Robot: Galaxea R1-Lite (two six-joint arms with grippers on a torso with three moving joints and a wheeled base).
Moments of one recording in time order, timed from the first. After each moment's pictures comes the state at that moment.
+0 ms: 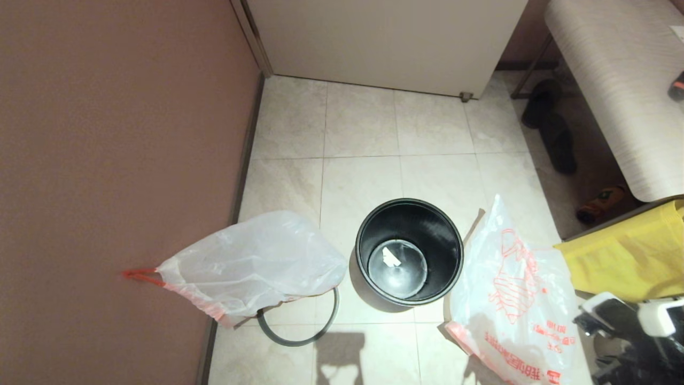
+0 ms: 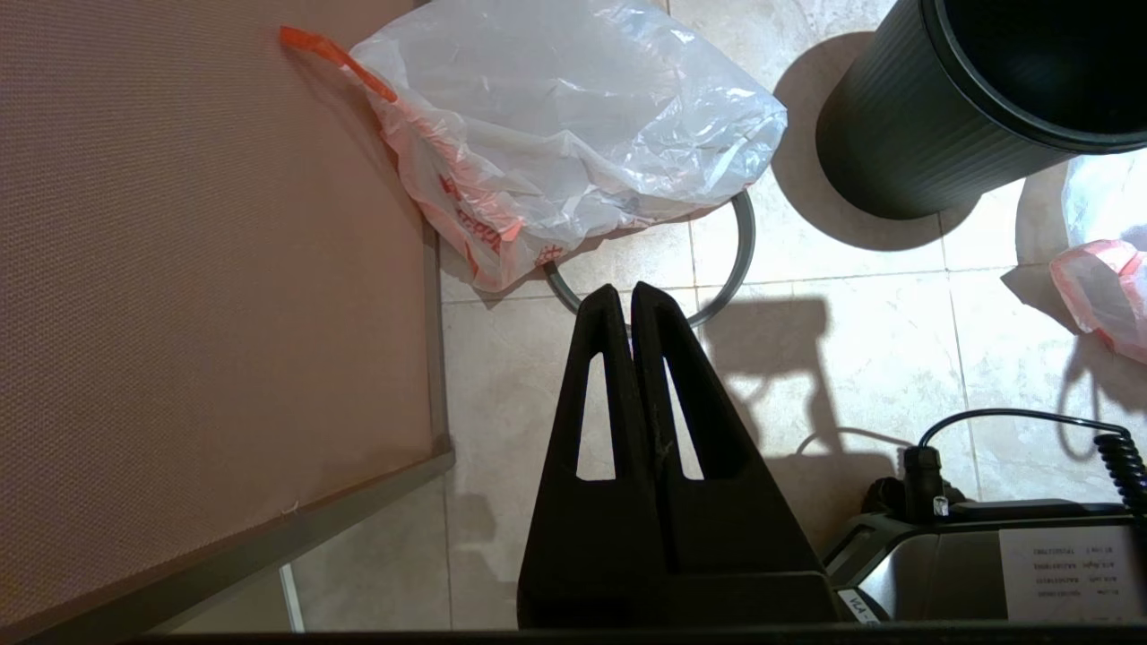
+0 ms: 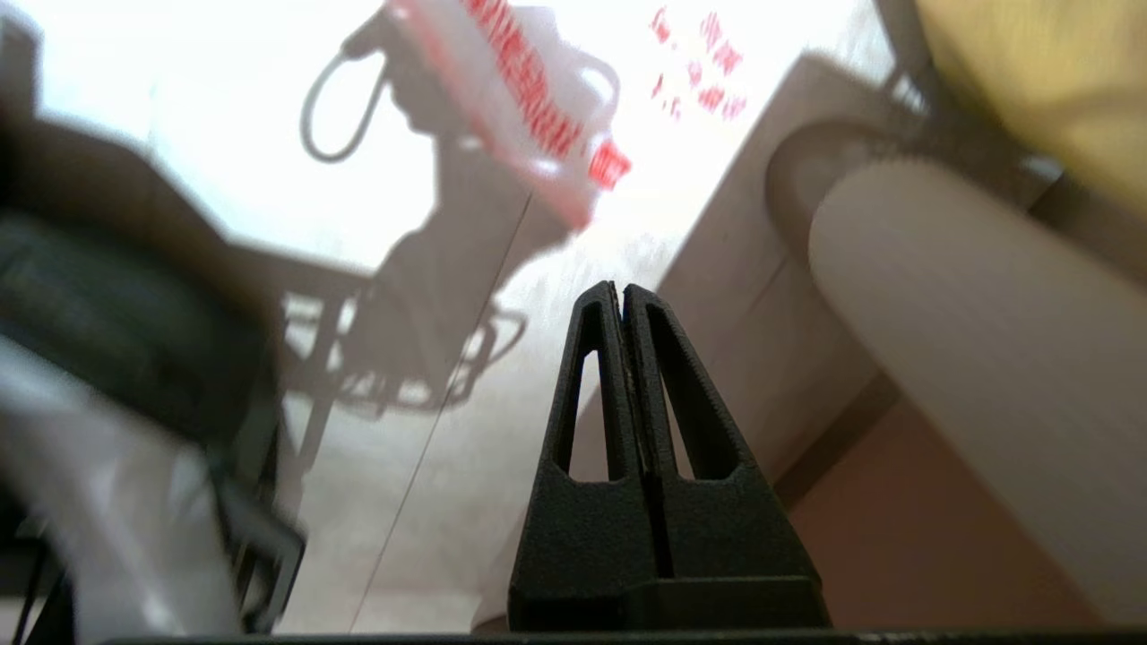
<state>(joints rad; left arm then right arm) 0.00 0.00 -0.10 0.25 -0.03 0.03 0.28 1.45 -0.32 -0.25 -0.35 -0.22</state>
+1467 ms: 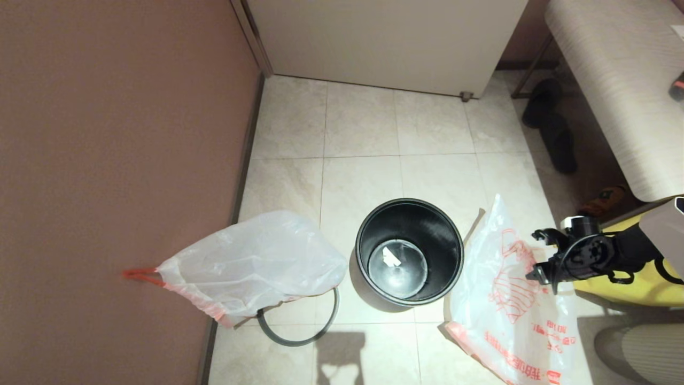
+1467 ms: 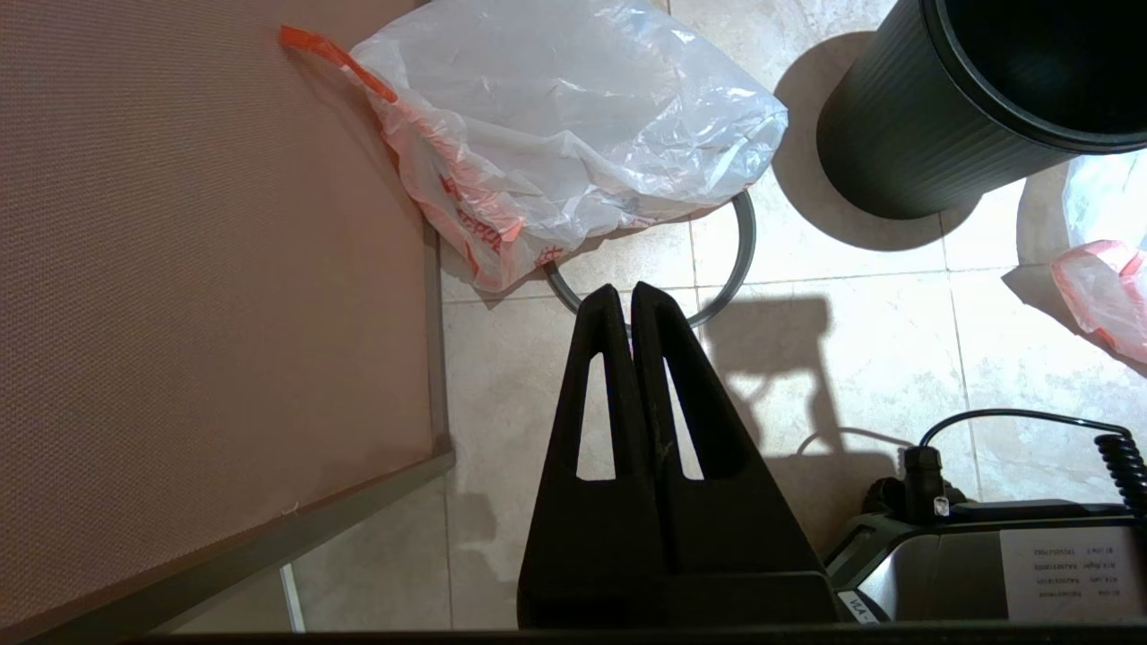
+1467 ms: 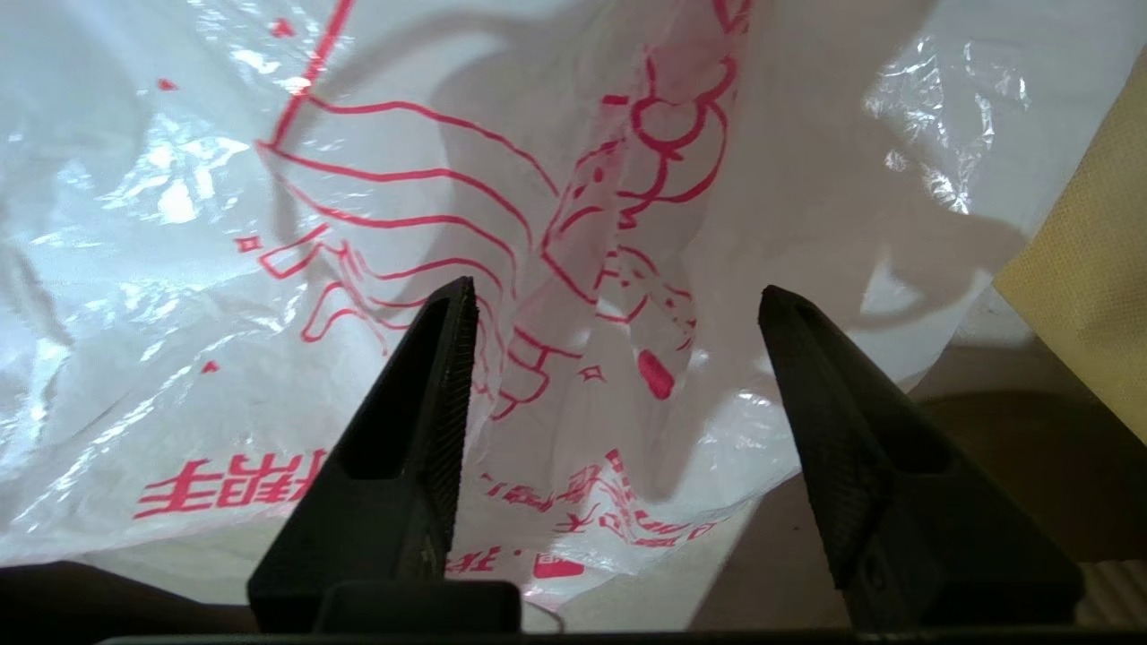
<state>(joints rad) 0.00 0.00 -0.10 0.25 -0.03 0.03 -0.24 2.55 -1.57 -0.06 0.09 -0.31</state>
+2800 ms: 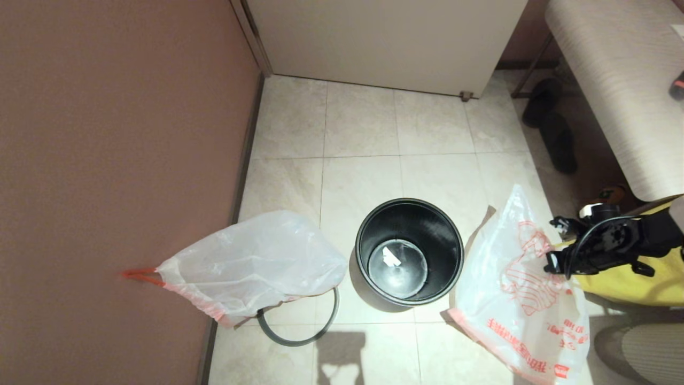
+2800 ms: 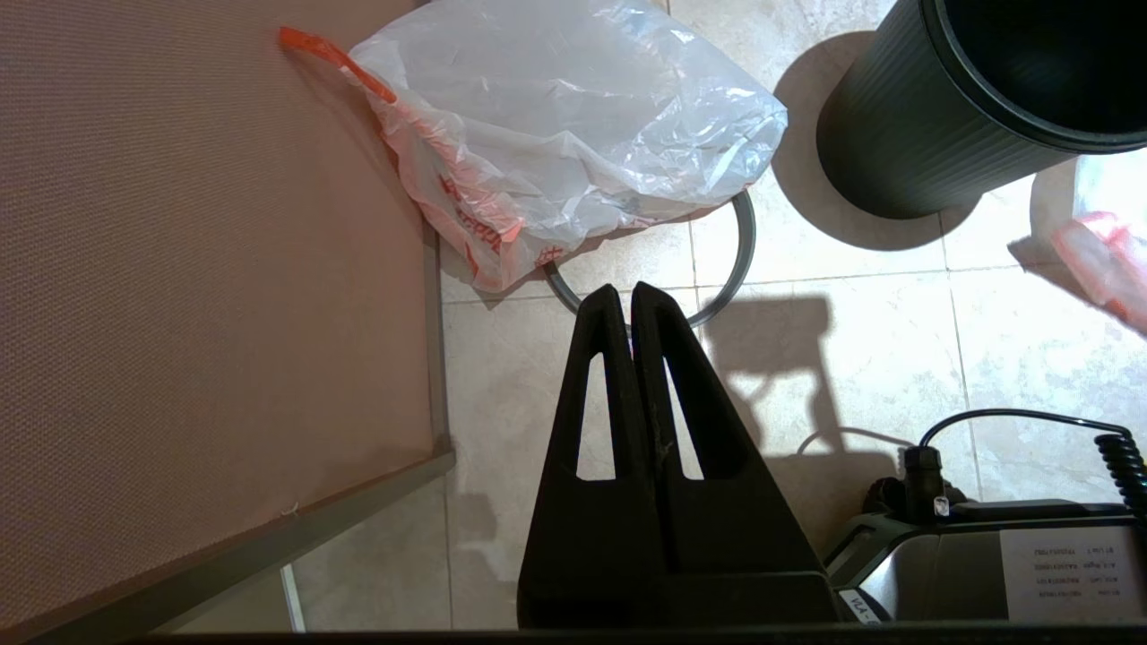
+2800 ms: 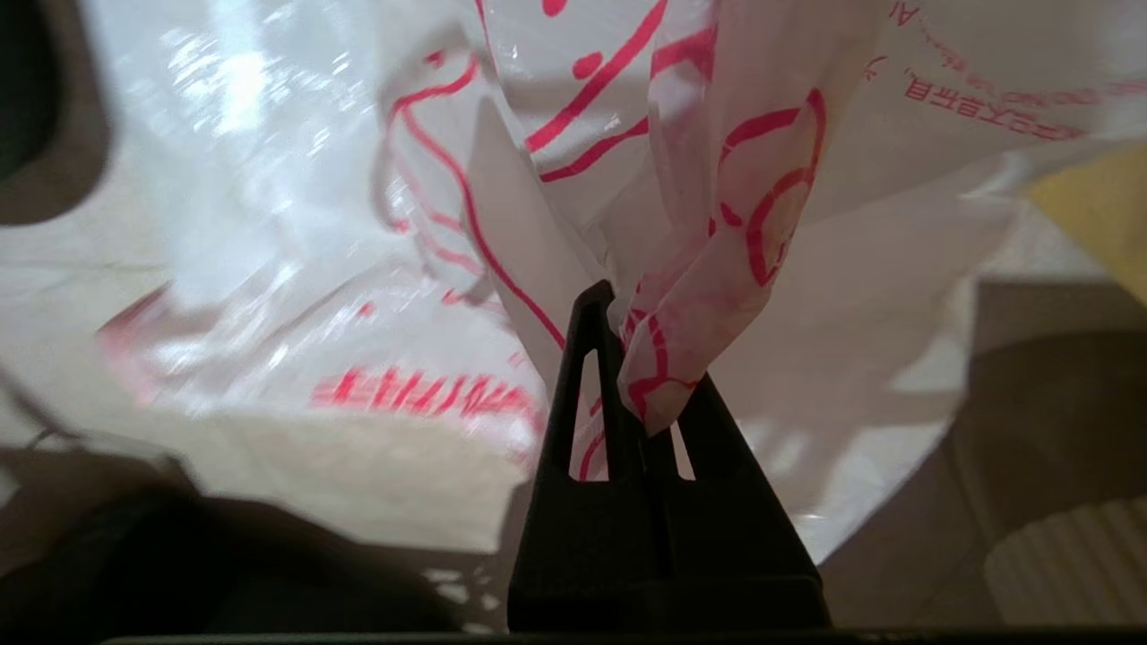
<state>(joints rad) 0.00 0.00 -0.10 0.25 -0.03 0.03 -0.28 2.41 -1.56 0.12 0.25 -0.19</state>
